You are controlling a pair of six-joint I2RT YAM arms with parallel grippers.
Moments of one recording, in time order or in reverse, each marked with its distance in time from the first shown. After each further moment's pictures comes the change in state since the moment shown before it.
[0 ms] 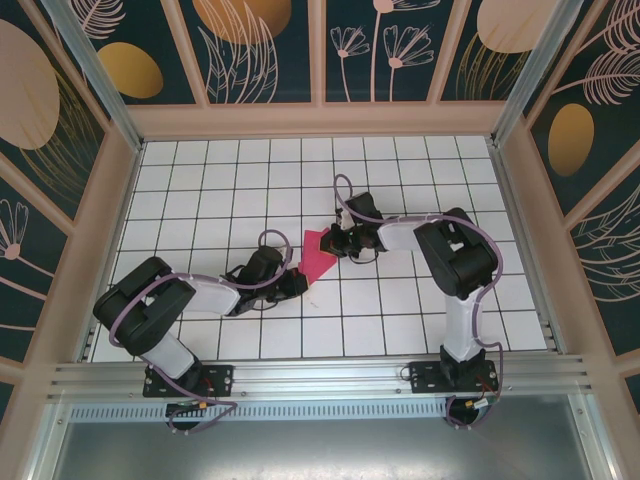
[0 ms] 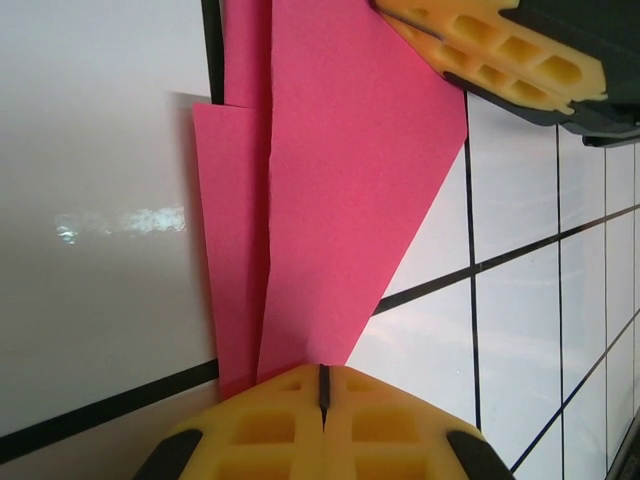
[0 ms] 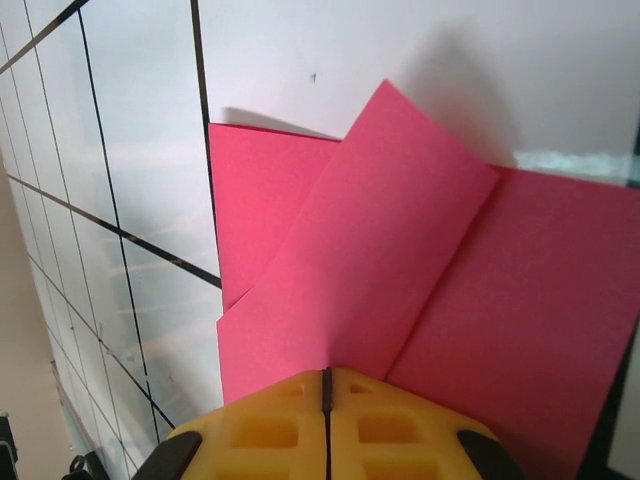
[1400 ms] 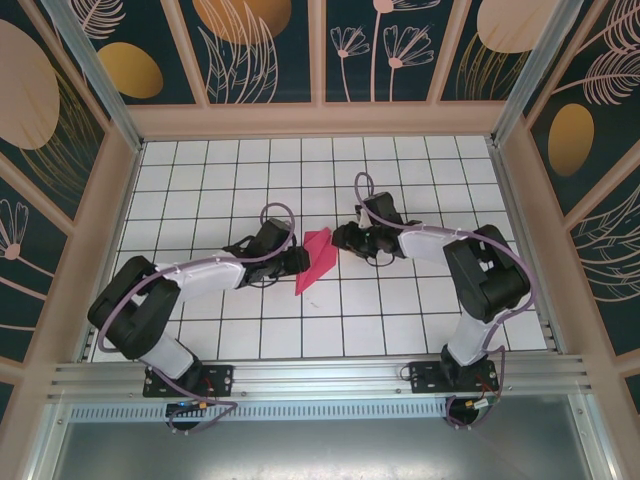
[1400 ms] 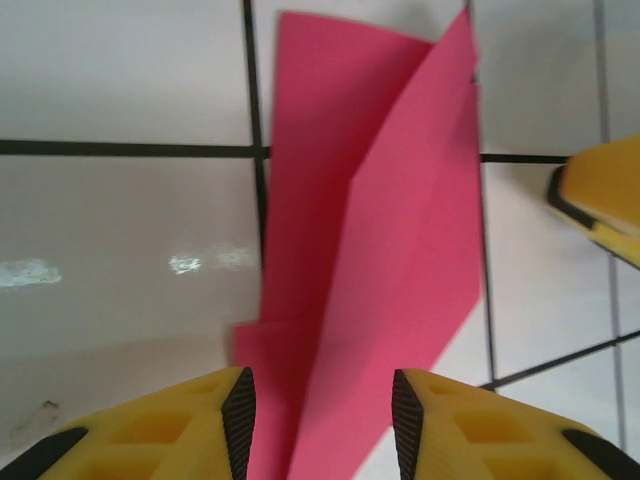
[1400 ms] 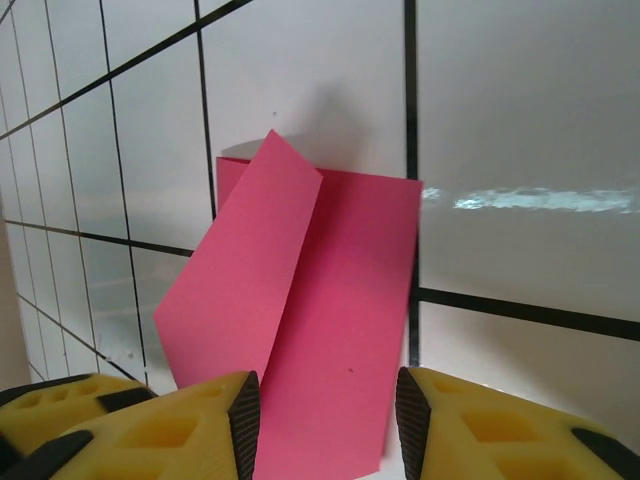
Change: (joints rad) left arm 0.031 -0.025 0.310 -0.494 -0.199 0.147; right arm -0.033 -0.237 -0.159 -0.022 0.120 -0.002
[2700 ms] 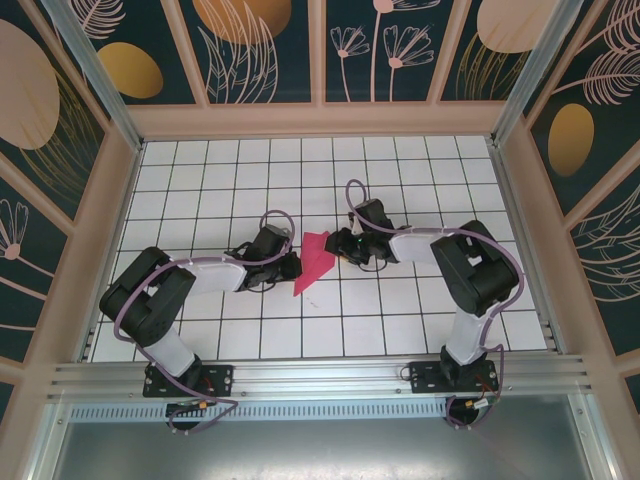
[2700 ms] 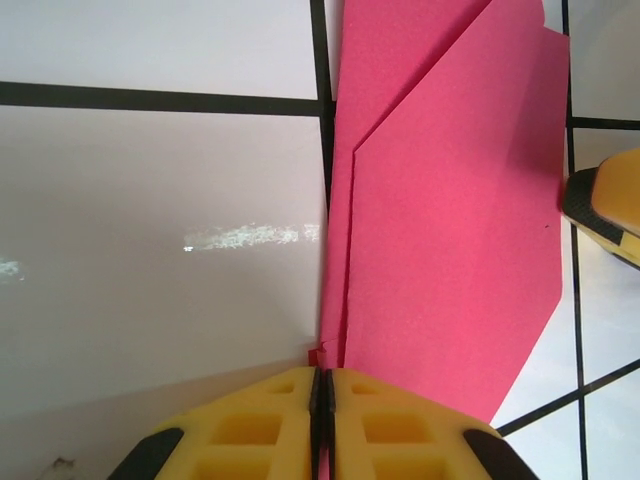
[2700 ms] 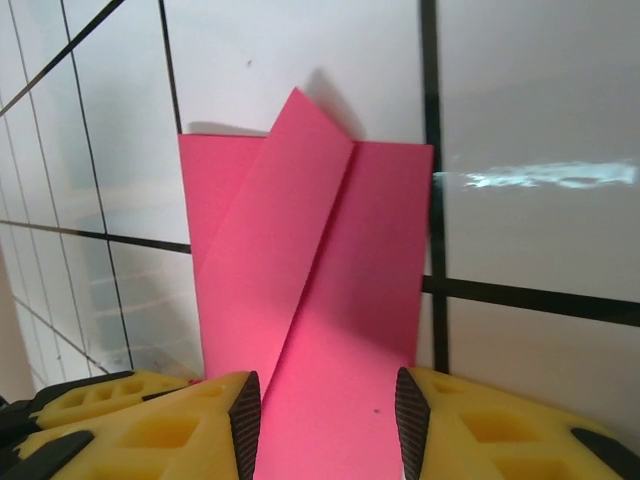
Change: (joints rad) left arm 0.034 0.072 -0.085 0.161 0.078 0.022; right arm 0.044 0.057 -0.014 0.061 0.023 0.073
